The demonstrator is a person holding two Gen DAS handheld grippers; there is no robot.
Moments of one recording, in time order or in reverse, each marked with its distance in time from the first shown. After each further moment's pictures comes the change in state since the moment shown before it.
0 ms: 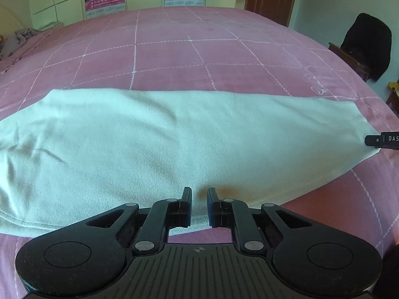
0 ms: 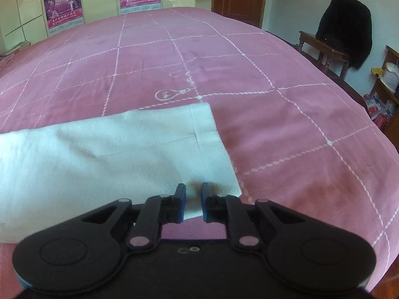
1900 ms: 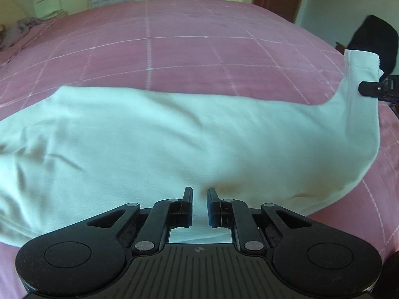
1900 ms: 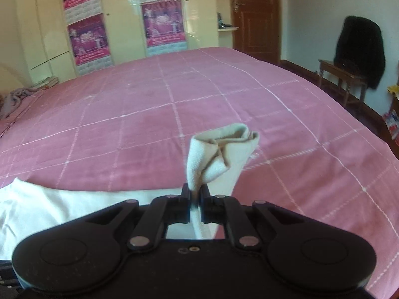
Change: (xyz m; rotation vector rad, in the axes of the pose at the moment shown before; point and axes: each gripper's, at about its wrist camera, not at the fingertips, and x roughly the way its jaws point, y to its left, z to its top) left arm 0.005 0.056 0.017 -0.049 0.061 0.024; right arm -0.056 0.104 0.050 -0.021 -0.164 0.149
